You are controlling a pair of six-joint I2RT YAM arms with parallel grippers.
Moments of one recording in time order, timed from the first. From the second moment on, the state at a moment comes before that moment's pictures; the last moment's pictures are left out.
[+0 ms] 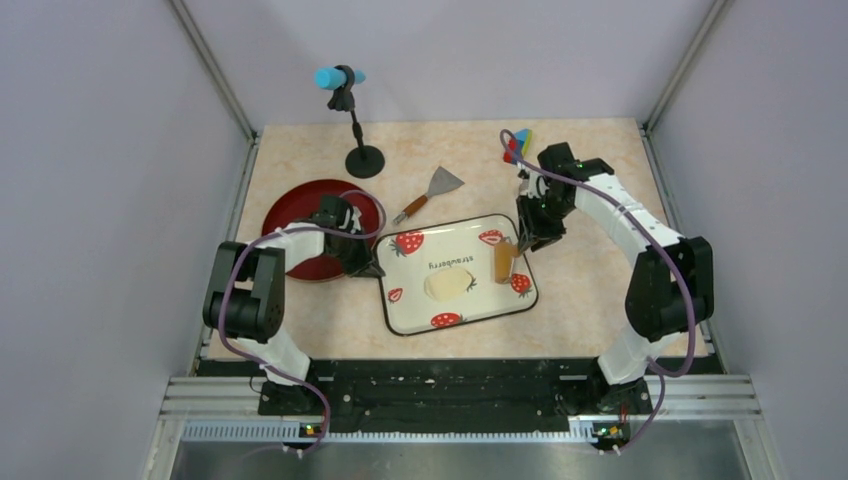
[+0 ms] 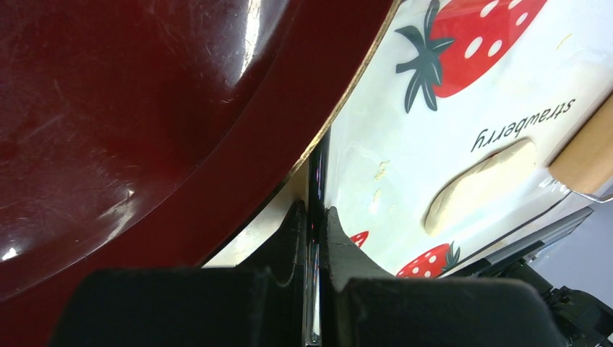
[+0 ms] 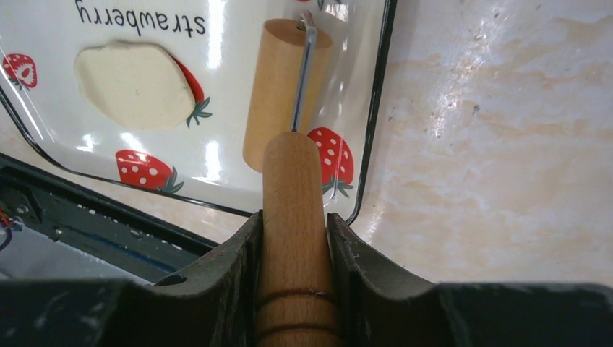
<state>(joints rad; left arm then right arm) -0.17 1.68 0.89 -0.42 0.40 -0.53 0.28 1.67 1.36 -1.02 -0.27 0.11</state>
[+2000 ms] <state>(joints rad) -0.17 1.75 1.00 -0.54 0.40 -0.50 0.80 1.94 1.64 -0.94 -0.40 -0.07</state>
